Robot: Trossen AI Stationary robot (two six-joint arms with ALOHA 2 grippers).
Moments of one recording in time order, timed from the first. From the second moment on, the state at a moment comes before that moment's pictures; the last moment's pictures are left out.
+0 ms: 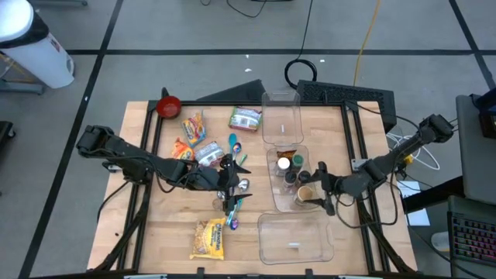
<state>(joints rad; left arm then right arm) -0.28 1.48 0.95 0.13 -0.31 -0.05 0.56 0.78 0.37 -0.02 0.41 0.31</state>
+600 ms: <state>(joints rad) -0.30 1.47 1.02 -0.28 -0.31 -0.43 0.57 0.75 0.37 0.61 0.26 -0.09</state>
